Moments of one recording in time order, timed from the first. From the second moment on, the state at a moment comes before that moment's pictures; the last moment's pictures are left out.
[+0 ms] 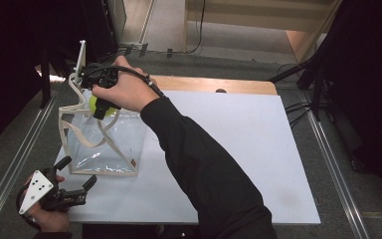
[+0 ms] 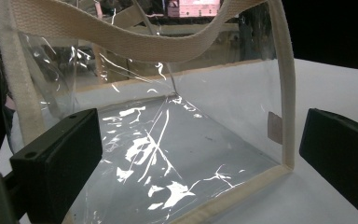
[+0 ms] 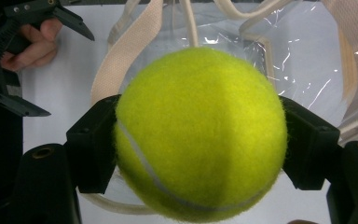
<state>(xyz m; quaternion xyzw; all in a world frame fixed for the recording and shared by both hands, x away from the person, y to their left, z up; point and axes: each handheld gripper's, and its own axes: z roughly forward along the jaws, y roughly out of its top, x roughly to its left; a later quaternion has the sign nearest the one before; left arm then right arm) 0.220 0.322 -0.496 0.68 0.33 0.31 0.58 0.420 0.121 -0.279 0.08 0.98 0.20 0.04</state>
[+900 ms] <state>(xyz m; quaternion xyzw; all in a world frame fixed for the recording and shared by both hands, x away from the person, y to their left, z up) 0.220 0.321 -0.497 0.68 0.33 0.31 0.58 0.414 0.067 -0.274 0.11 0.97 0.22 0.04</state>
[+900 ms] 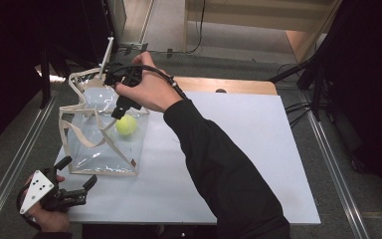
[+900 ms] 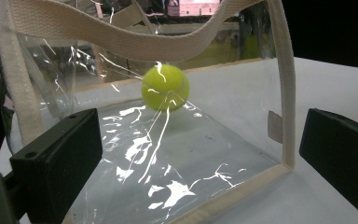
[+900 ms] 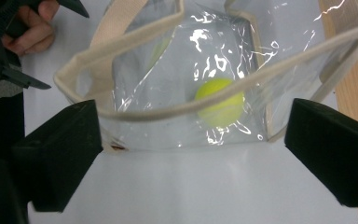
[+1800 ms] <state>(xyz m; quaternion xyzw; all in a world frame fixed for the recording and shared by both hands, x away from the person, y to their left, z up) 0.220 0.321 -0.497 0.68 0.33 0.31 0.58 0.403 0.001 -0.303 0.15 0.96 0.24 0.05</state>
